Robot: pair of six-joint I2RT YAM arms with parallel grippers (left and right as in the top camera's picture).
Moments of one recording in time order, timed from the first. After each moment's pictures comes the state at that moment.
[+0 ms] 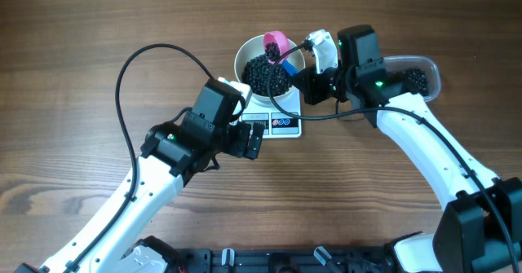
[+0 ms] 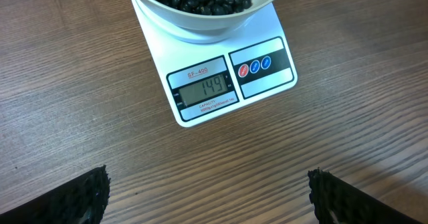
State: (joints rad) left arm -0.55 1.26 1.02 -0.78 0.02 -0.22; right arm 0.33 1.60 1.16 -0.41 -0.45 0.07
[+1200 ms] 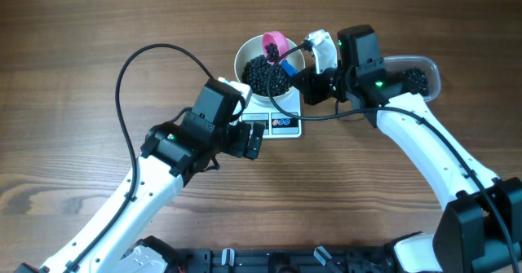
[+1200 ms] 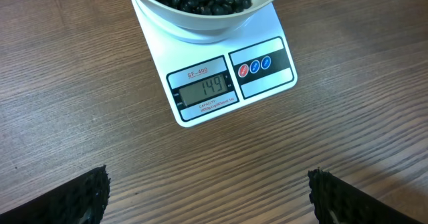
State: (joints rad) left arm -0.55 1.26 1.02 -0.78 0.02 -0.22; right arm 0.33 1.60 1.16 -0.41 -0.46 0.07
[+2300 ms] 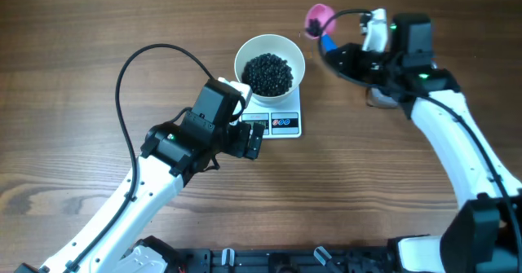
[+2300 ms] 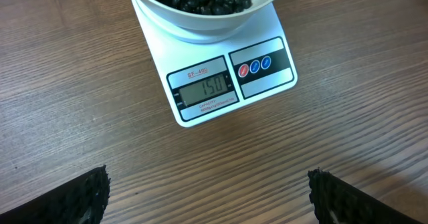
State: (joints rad) left arm -0.55 1.26 1.02 -0.78 0.02 -0.22; right arm 0.08 1.55 1.16 -0.37 -0.58 0.39
